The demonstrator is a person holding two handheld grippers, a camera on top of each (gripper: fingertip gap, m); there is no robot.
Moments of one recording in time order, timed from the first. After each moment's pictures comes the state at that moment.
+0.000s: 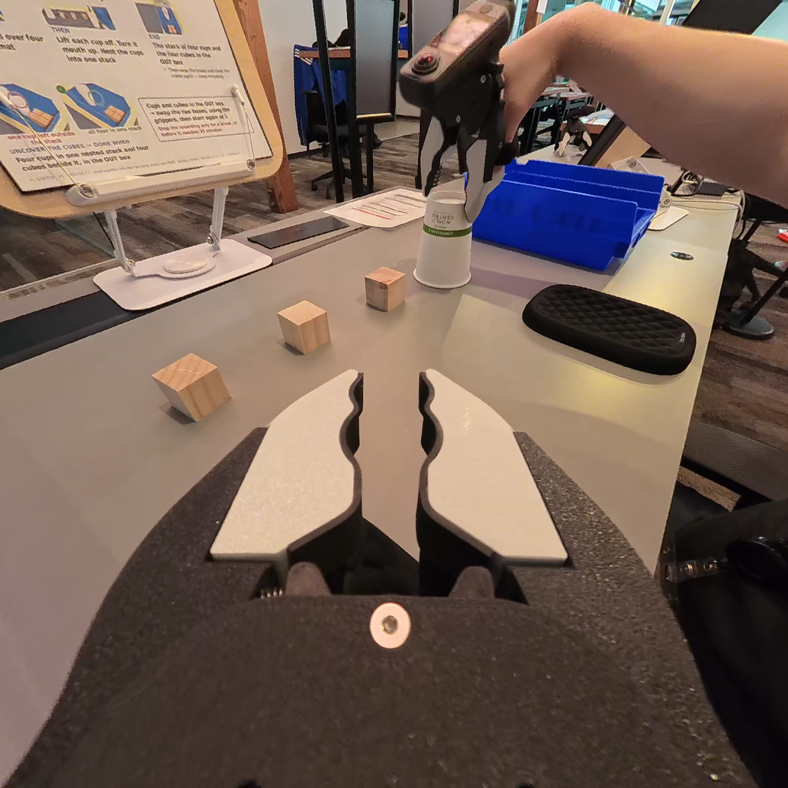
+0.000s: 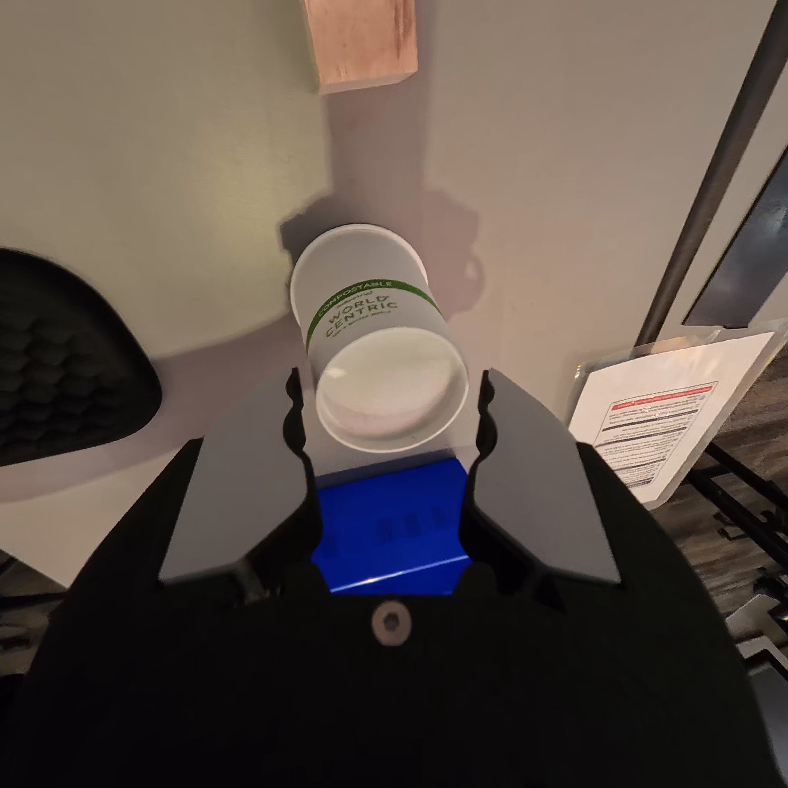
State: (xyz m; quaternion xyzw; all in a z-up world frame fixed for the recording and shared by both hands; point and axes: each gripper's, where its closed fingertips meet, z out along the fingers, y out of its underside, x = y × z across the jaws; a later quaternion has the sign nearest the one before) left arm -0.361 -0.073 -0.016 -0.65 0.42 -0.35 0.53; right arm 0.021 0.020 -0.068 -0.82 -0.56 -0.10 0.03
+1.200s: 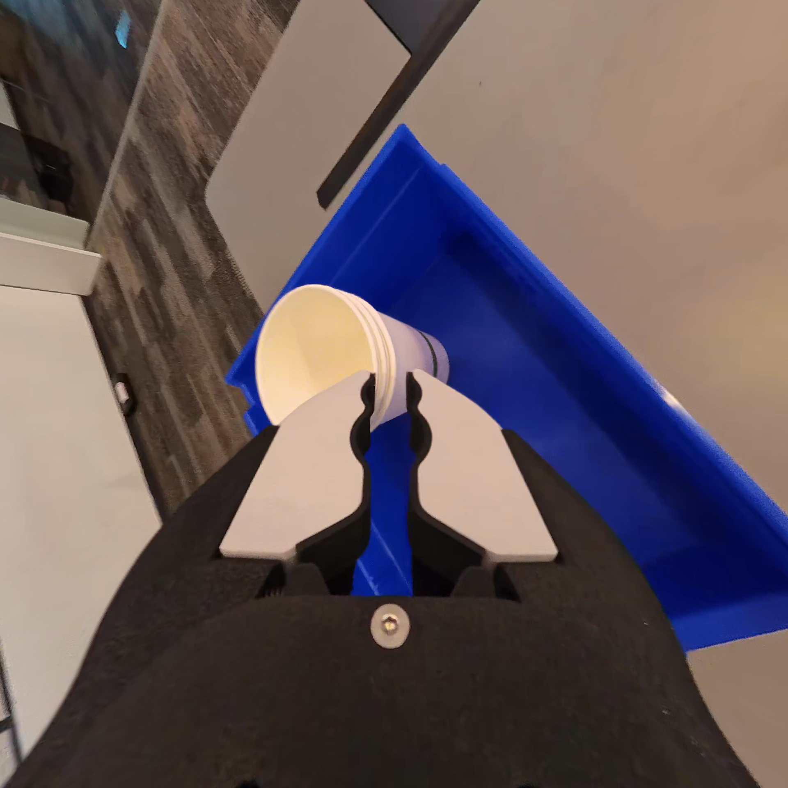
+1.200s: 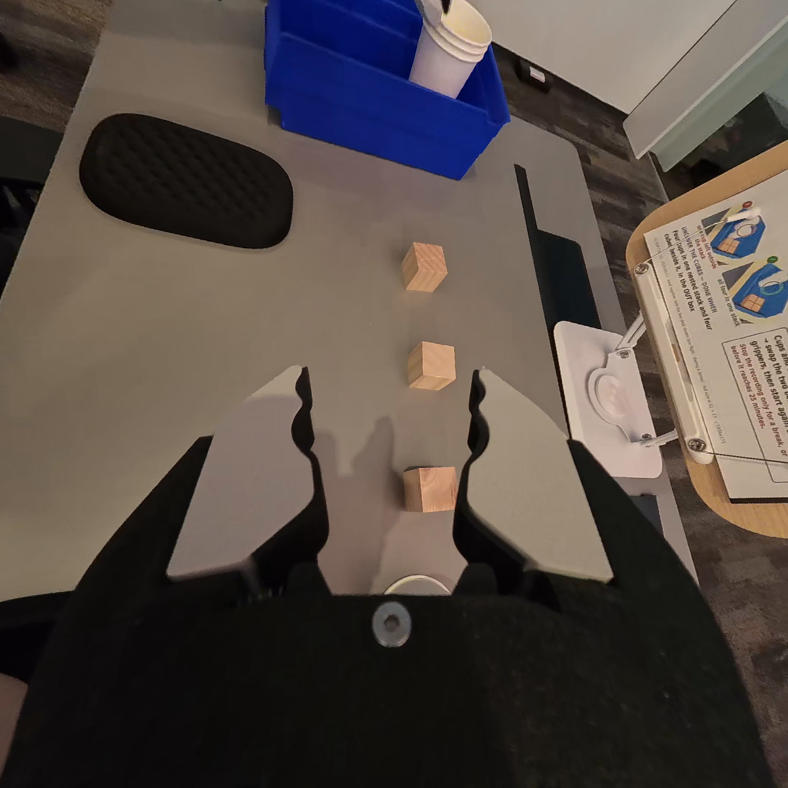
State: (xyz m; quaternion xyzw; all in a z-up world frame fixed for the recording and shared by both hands) left arm -0.580 0.191 -0.018 -0.82 0.46 0.14 0.32; right arm -0.162 -0.028 0.037 -0.66 -0.59 0.13 0.45
